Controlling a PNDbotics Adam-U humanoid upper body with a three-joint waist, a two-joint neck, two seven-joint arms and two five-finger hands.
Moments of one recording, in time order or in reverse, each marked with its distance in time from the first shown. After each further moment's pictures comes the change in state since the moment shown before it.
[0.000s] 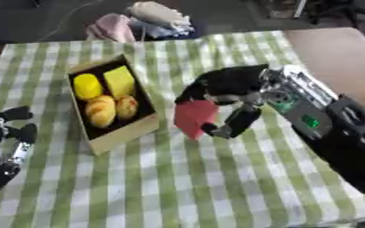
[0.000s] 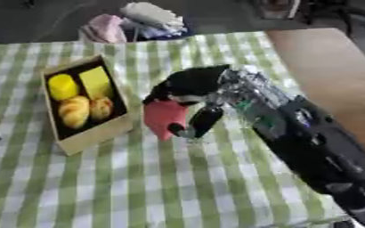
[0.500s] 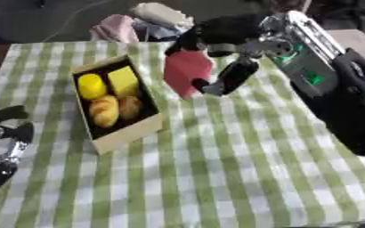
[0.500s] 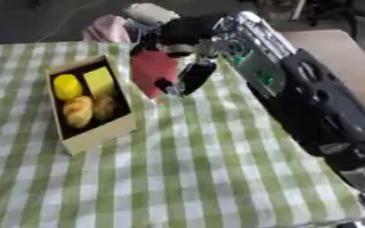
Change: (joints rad) left arm 0.000 -0.001 0.016 -0.003 0.021 0.019 0.081; right arm -0.209 0.069 -0.017 0.121 -0.006 0.033 0.034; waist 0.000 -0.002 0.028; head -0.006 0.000
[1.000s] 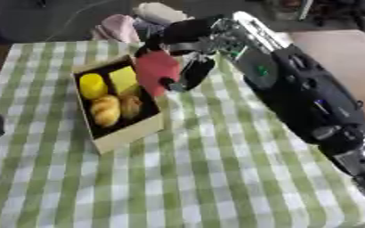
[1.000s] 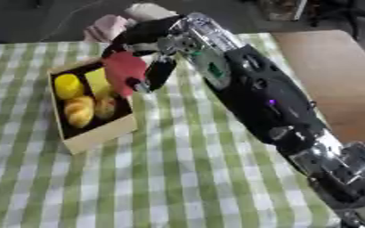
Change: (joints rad) left arm -0.004 -0.001 0.008 -0.010 0.065 0.024 0.165; right arm -0.067 0.219 -0.013 0.330 0.183 -0.041 -0.042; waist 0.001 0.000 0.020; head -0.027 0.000
